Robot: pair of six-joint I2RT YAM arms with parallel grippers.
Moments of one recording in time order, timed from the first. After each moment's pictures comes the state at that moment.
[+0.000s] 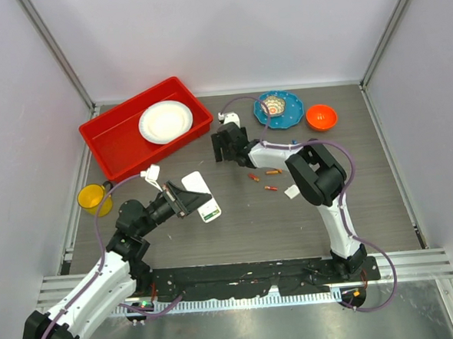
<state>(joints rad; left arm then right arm) -0.50 0.61 0.22 0.46 0.47 -1.18 0.68 2.17 1.46 0.01 0.30 0.31</state>
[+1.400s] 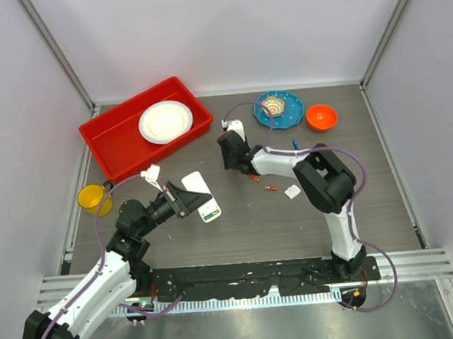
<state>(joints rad) -0.50 0.61 0.22 0.46 0.47 -1.18 0.73 2.10 1.39 -0.06 0.42 0.38</state>
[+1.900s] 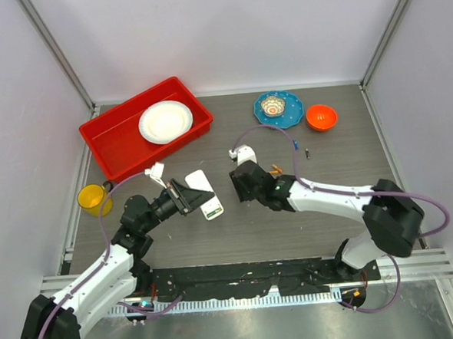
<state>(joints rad) -0.50 0.72 0.22 0.53 0.47 -1.18 0.92 1.53 0.94 -0.16 0.39 0.32</state>
